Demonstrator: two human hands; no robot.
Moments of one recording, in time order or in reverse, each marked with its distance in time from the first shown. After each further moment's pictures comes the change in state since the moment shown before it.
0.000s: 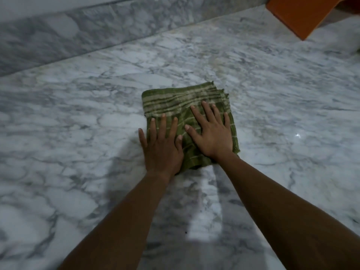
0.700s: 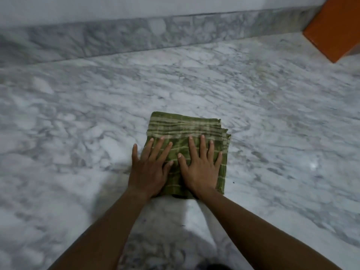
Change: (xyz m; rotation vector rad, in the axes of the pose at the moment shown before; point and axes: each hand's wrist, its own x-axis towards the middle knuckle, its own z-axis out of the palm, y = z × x) left_hand -0.191 -0.195 -0.055 0.152 -0.023 0.101; right_hand -0.197 -0.203 0.053 0.058 -0.072 0.071
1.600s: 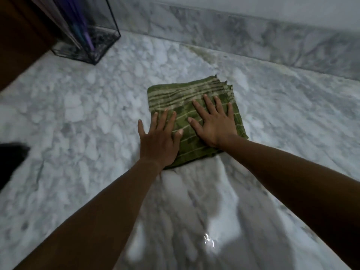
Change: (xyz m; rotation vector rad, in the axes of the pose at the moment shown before) left_hand -0.141 -0.375 -0.030 -0.026 0.152 -0.850; right_hand 0.051 -0.448 0.127 -0.255 -0.166 -0.988
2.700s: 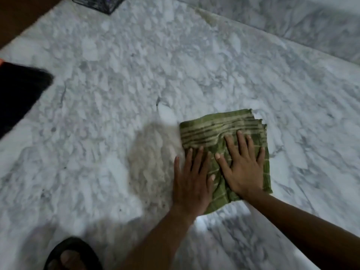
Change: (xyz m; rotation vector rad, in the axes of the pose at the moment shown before) left_hand -0.299 0.154 0.000 -0.073 -0.111 0.057; right_hand -0.317 0.047 0.017 0.043 -0.025 0.179
